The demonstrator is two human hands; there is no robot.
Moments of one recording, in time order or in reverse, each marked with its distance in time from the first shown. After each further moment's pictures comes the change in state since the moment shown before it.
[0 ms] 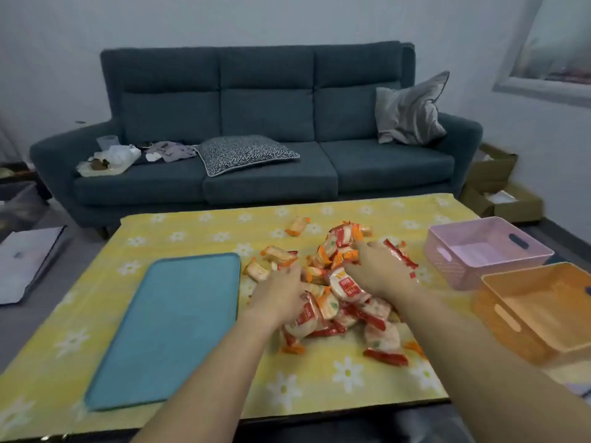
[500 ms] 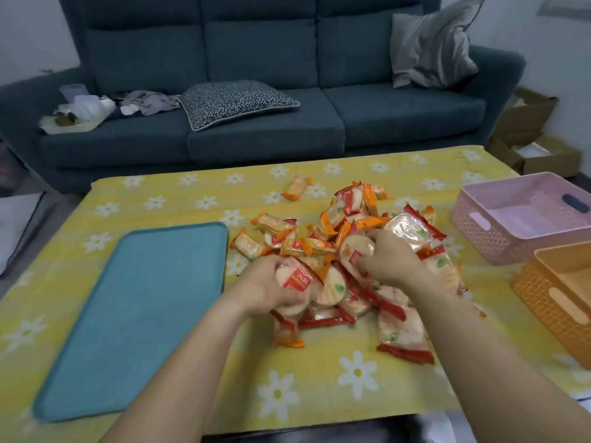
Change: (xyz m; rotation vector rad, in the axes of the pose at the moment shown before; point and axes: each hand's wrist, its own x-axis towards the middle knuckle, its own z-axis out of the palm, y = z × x) left_hand 0.037 -0.036 0.027 -0.422 -0.210 -0.231; right_hand 0.044 0.028 0.057 0.290 -0.113 0.188
